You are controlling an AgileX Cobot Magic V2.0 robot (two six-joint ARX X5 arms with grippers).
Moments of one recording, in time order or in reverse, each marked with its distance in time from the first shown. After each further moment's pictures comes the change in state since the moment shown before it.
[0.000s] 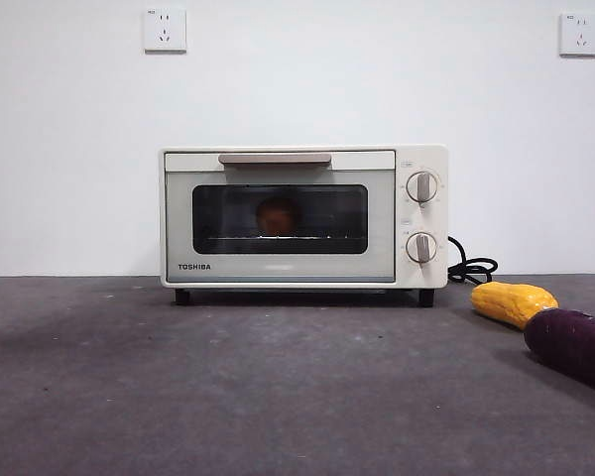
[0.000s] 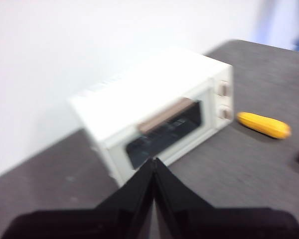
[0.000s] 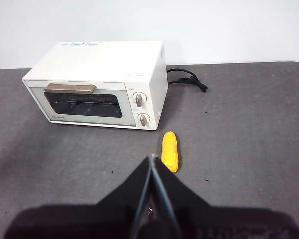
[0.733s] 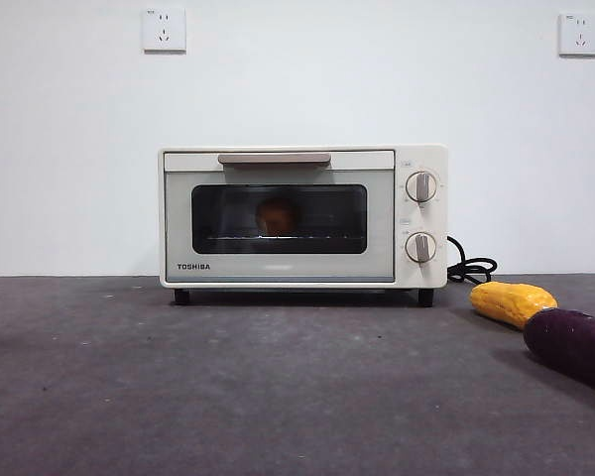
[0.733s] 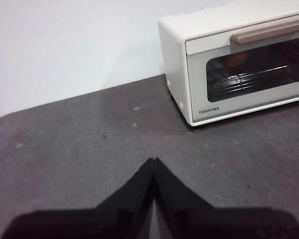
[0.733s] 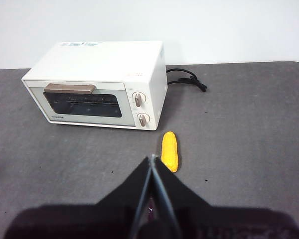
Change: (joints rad) left arm 0.235 -0.444 -0.883 0.528 -0.129 -0.114; right arm 0.000 0.000 0.000 0.000 0.000 0.000
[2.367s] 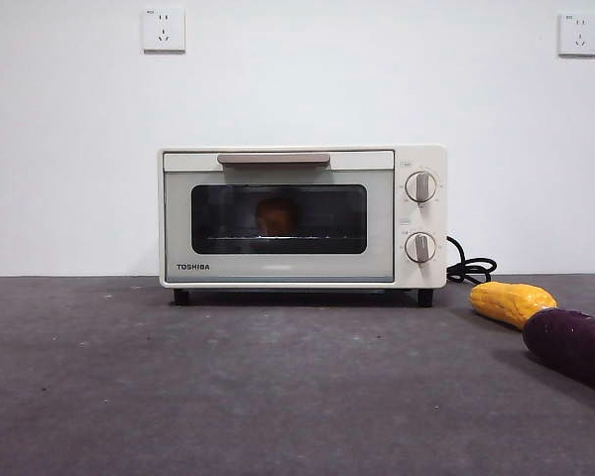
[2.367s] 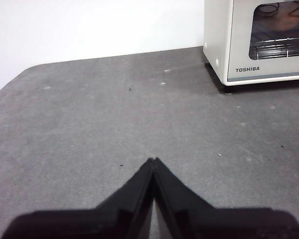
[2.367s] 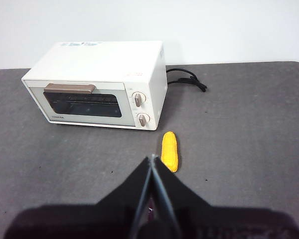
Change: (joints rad) left arm 0.009 -0.377 -0.333 -0.045 -0.145 -0.105; right arm 0.000 0.000 0.000 0.000 0.000 0.000
